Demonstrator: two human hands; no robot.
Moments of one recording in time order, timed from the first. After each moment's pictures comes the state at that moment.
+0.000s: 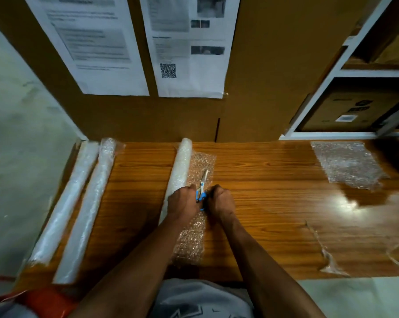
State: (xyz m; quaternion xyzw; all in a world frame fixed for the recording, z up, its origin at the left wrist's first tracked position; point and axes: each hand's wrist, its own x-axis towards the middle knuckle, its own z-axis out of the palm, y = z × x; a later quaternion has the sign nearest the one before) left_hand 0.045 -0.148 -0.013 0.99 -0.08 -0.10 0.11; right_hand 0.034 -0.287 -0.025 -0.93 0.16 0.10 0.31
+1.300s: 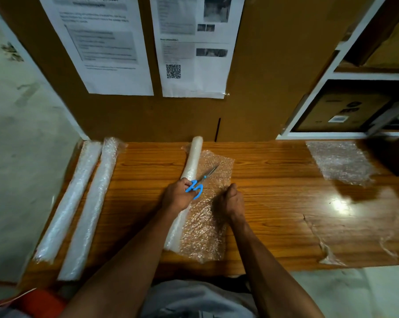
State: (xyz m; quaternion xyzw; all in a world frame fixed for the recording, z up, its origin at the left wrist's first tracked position) left_hand 0.059 -0.113 -0.018 0.90 0.04 -0.15 0.40; right_hand 0.010 -0.300 -0.044 -0.92 0.23 0.01 0.33
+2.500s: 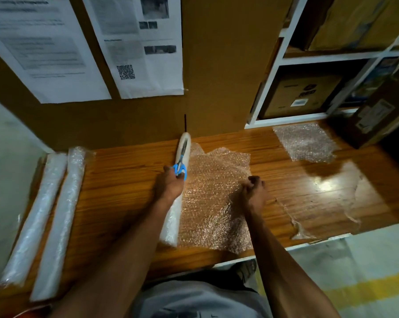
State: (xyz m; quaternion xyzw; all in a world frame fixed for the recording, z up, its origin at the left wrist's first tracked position) left_hand 0.068 -0.191 0.011 0.93 0.09 -0.14 0.33; right_hand -0.051 -0.424 -0.016 -0.83 0.37 -0.14 0.40
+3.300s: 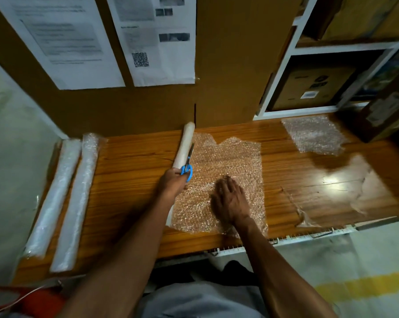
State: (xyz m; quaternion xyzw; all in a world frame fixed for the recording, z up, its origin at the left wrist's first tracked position) left_hand 0.029 -0.157 0.010 0.81 0.15 -0.21 0.54; right_hand -0.082 -0.346 -0.035 -0.98 0.09 0.10 0.16
